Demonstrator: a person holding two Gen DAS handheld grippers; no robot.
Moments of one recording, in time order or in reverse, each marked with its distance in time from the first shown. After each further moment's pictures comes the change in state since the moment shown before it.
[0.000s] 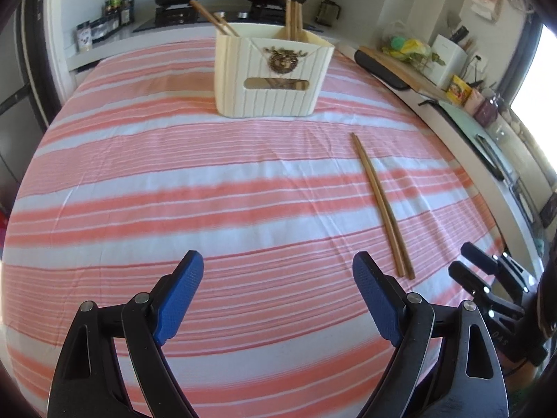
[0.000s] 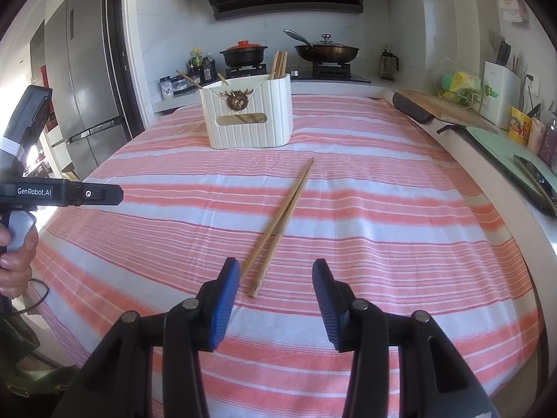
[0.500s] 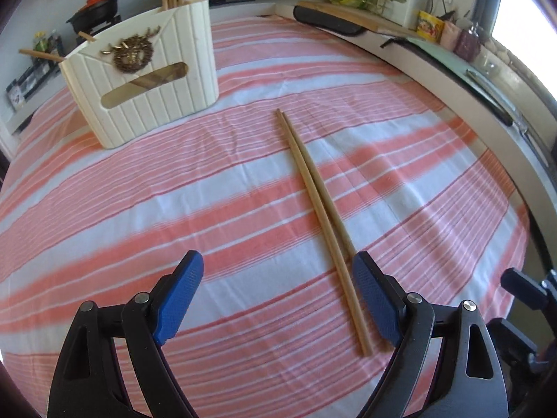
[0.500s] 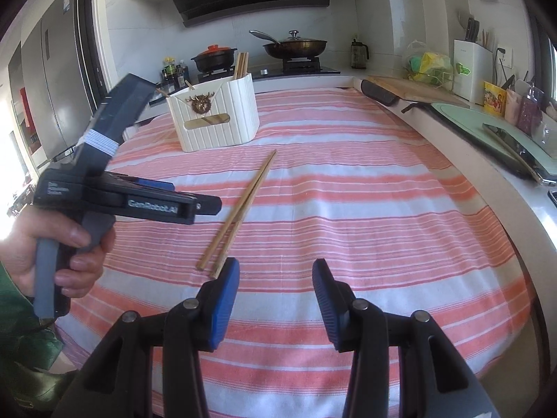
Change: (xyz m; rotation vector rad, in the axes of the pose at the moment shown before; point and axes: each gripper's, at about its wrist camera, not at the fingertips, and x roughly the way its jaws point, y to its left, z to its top) left arm 0.100 -0.100 0.030 0.233 0.091 0.014; right arm -0.014 -0.033 -0.013 0.093 0.002 -0.048
